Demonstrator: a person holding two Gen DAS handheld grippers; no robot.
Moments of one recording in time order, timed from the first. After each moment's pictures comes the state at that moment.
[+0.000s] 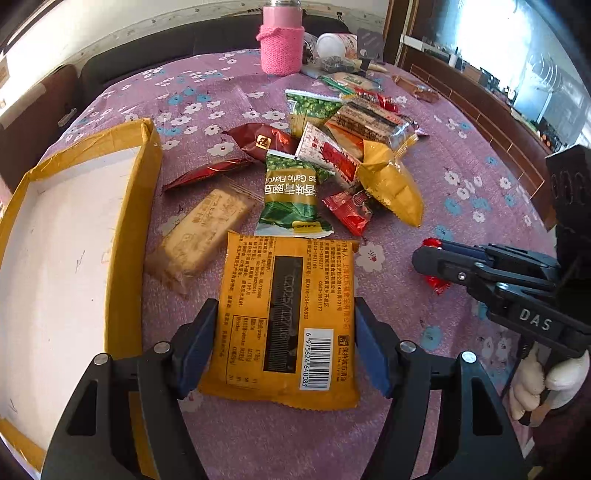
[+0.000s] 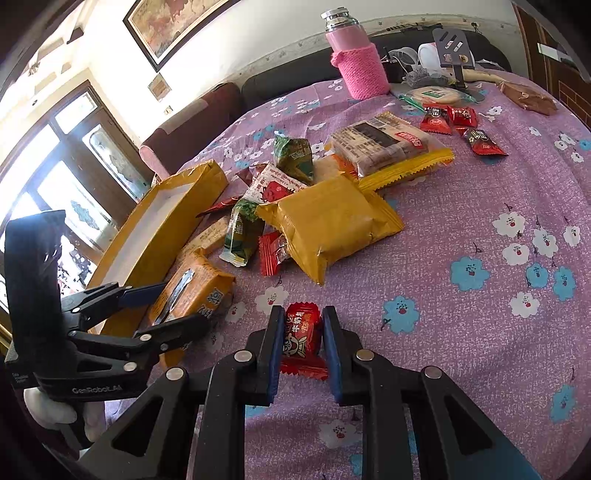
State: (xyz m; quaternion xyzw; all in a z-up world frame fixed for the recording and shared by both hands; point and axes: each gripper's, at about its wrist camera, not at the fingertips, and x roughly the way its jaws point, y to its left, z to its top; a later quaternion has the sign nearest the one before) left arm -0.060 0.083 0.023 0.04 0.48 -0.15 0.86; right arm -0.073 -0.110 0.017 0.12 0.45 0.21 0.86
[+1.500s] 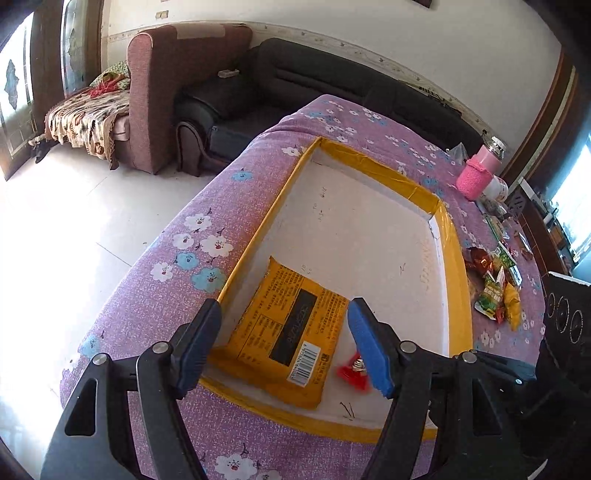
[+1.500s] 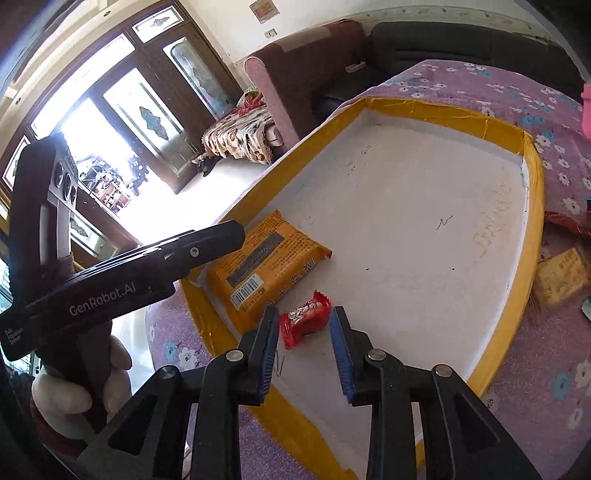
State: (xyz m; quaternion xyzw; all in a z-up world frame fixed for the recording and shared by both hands) left arm -0.112 0.357 0.061 -0.16 0.43 0.06 0.89; right arm -0.092 0.196 0.051 0.02 0.50 0.38 0.78
